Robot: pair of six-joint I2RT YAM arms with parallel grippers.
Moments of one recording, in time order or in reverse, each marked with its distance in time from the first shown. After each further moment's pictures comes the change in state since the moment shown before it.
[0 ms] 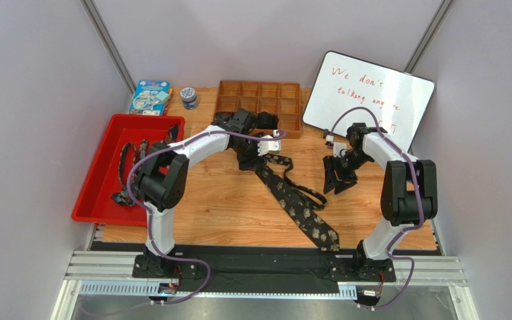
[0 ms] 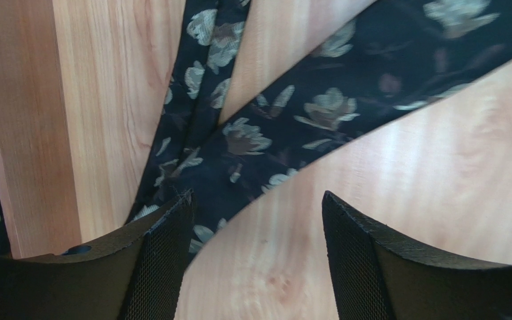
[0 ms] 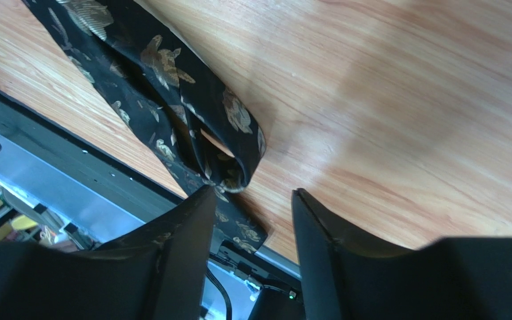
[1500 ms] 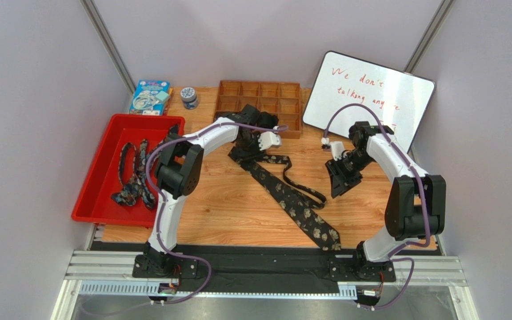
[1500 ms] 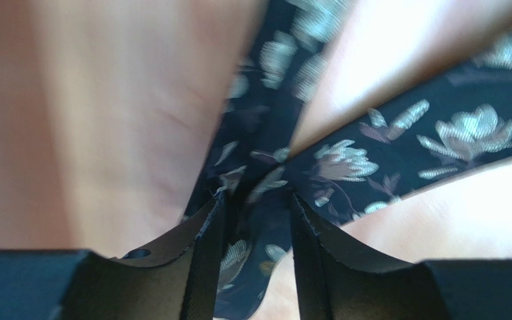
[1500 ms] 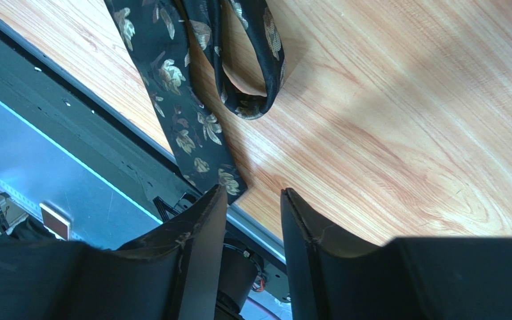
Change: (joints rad) left arm 0.023 0.254 0.269 -0.158 -0.179 -0.061; right arm 0.036 -0.121 0.016 -0.154 0.029 -0.290
